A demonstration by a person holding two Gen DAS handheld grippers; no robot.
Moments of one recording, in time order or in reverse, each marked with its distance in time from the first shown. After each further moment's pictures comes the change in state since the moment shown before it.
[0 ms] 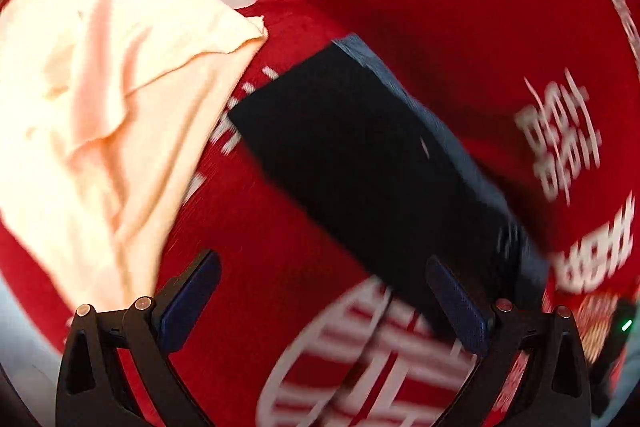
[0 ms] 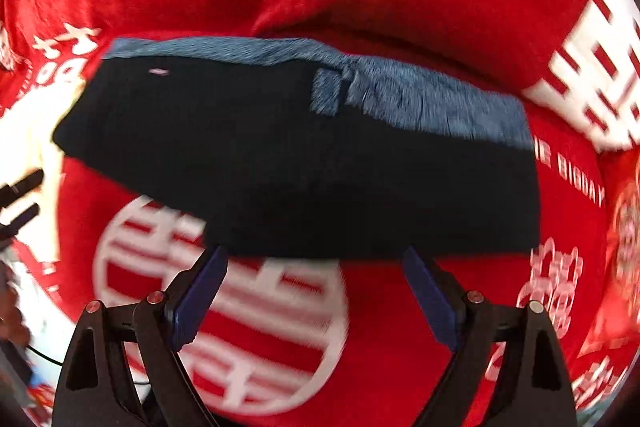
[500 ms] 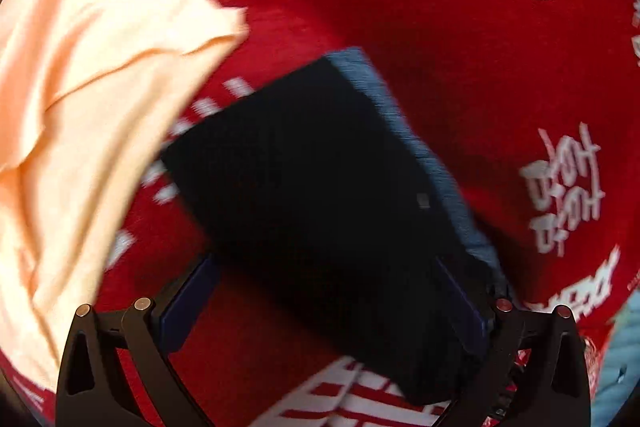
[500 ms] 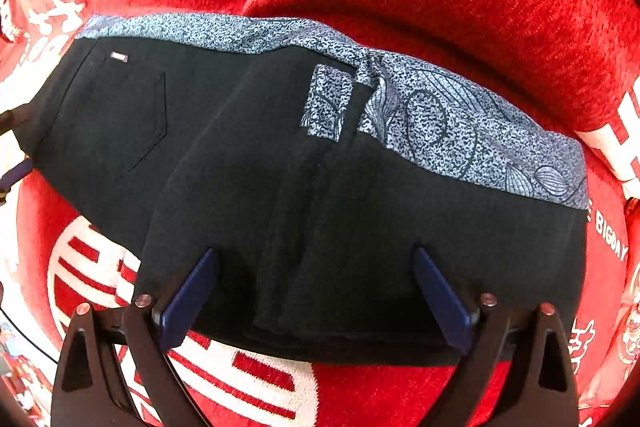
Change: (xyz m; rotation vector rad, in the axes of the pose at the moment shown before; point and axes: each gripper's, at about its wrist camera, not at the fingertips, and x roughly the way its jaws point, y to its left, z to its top) left arm 0.045 -0.007 0.026 -0.054 -0.030 -0.103; right arm 0.055 -0.010 0.021 -0.063 0.016 0.048
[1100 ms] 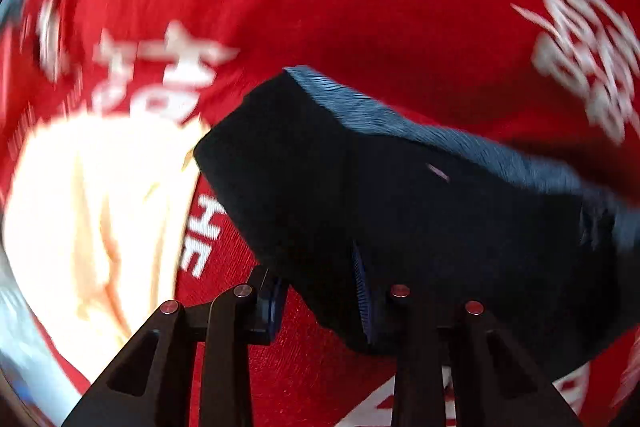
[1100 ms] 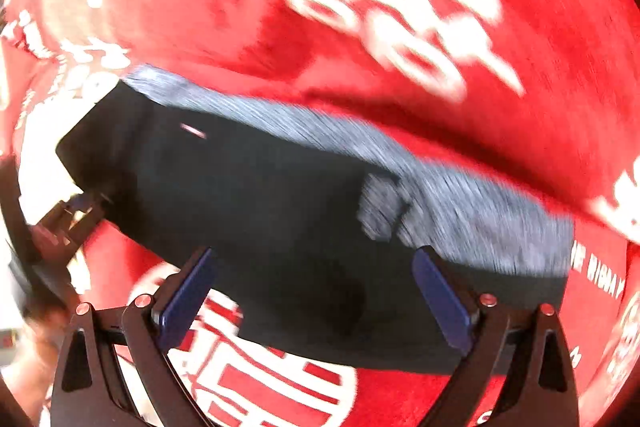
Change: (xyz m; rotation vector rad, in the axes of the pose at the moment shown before) left arm 0.016 -0.092 -0.036 0.552 -0.150 0.452; right arm -0.080 0.033 0.104 -0.073 0.017 0.161
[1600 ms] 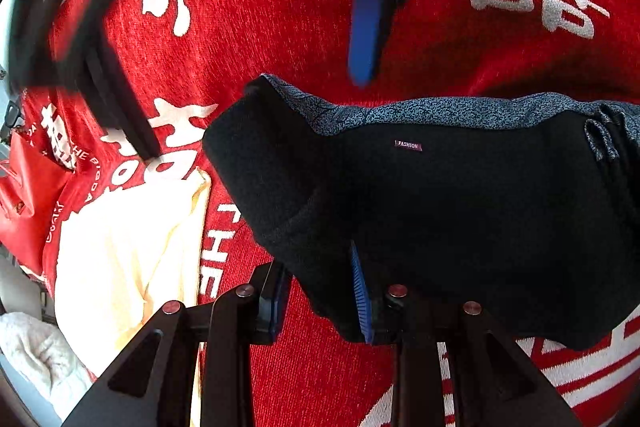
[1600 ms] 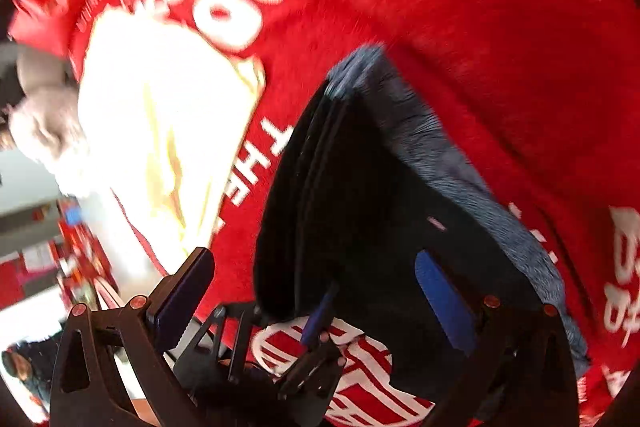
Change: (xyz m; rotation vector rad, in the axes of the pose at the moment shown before) left arm -0.010 -0.042 -0.021 0.233 -0.103 0.128; right arm 0.079 0.184 0.087 -0.303 0.431 0.156
